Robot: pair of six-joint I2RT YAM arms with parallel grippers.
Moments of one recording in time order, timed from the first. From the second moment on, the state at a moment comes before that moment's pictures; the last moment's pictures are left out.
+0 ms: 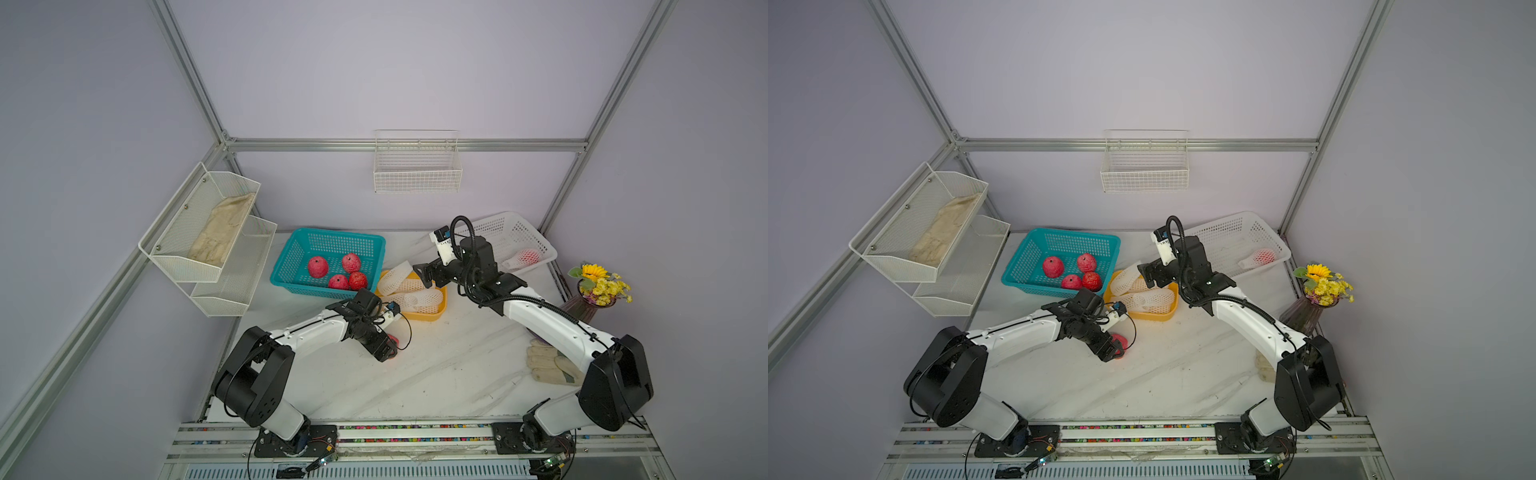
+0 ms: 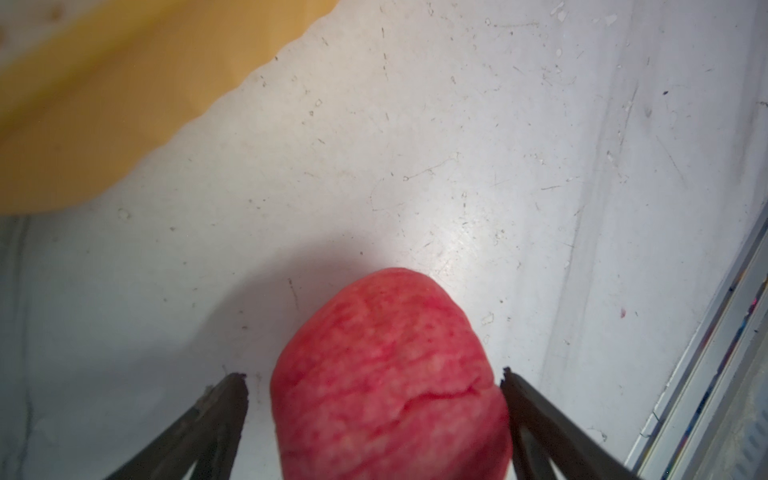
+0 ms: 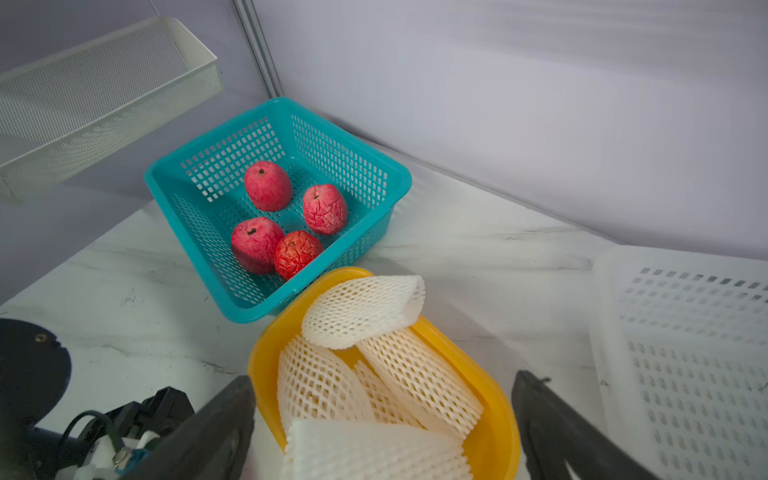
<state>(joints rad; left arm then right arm) -0.56 1.57 0.89 -0.52 0.34 0.17 0.50 1.49 1.19 -0.13 -0.14 0.02</state>
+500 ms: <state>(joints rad) -0.56 1.51 0.91 -0.60 0.35 0.12 0.49 1.42 1.13 -0.13 -0.13 0.00</state>
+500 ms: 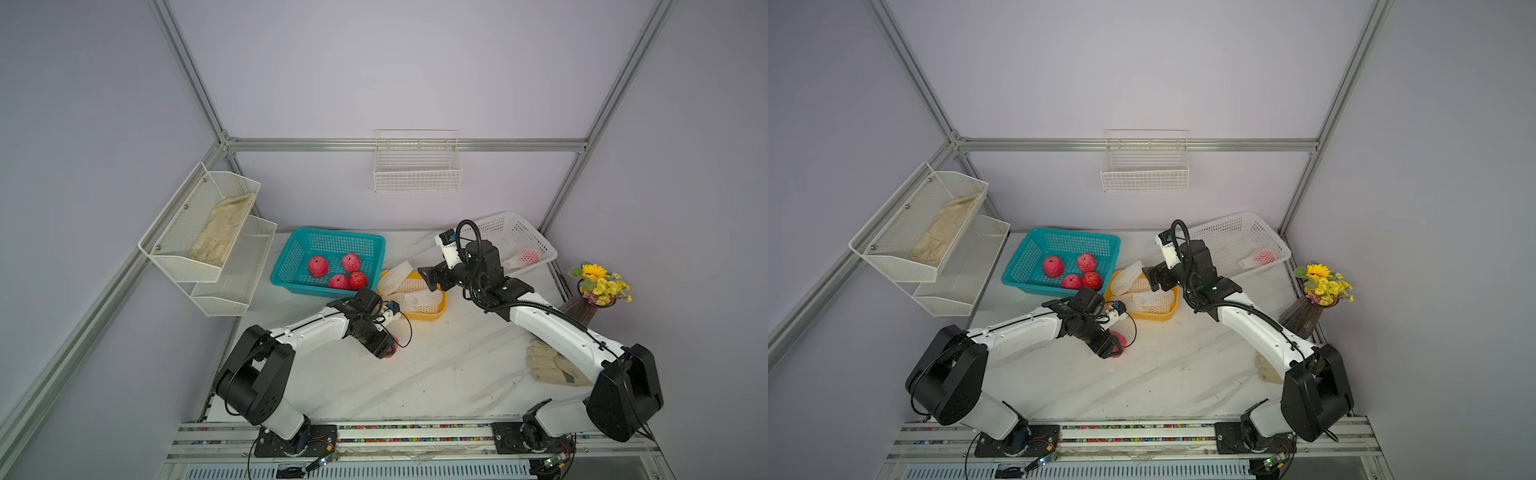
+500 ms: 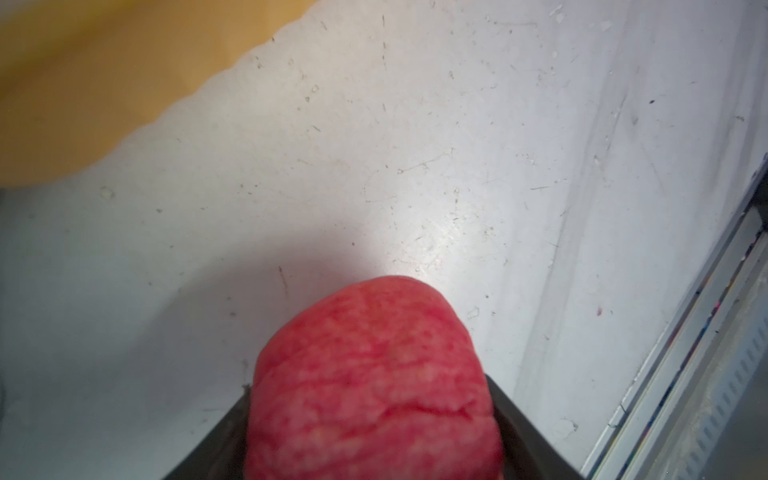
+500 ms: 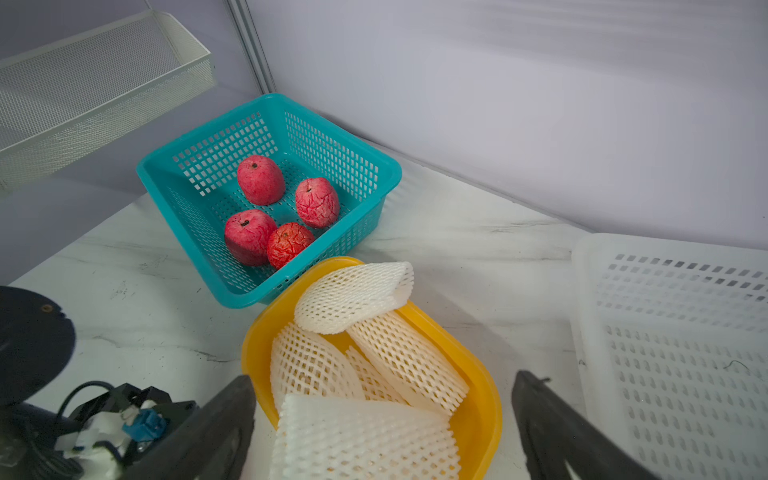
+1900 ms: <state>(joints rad) -0.05 2.23 1.93 -0.67 0.07 0.08 0.47 1.62 1.28 -0.15 -0.13 -0.01</state>
